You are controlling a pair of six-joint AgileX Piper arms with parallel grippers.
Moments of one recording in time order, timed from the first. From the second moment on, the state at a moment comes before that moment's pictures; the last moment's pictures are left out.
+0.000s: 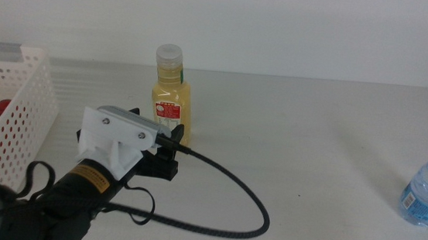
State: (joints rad) left arm -0.55 1.67 -0.43 -0.19 -1.08 0.06; right arm 0.14 -0.01 -0.01 0.02 0.13 0.00
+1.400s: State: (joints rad) left arm -0.41 2.07 -0.89 -0.03 -0.94 -0.09; right arm 0.14 -0.01 -0.01 0.02 0.13 0.00
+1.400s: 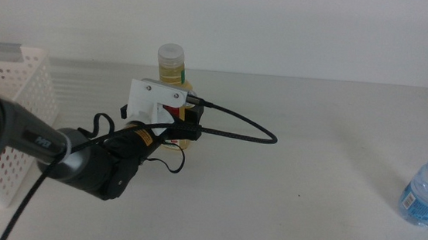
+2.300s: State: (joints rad) left arm -0.41 1.86 -0.78 -0.03 -0.65 -0.10; right arm 0.14 -0.01 -0.01 0.02 0.13 0.00
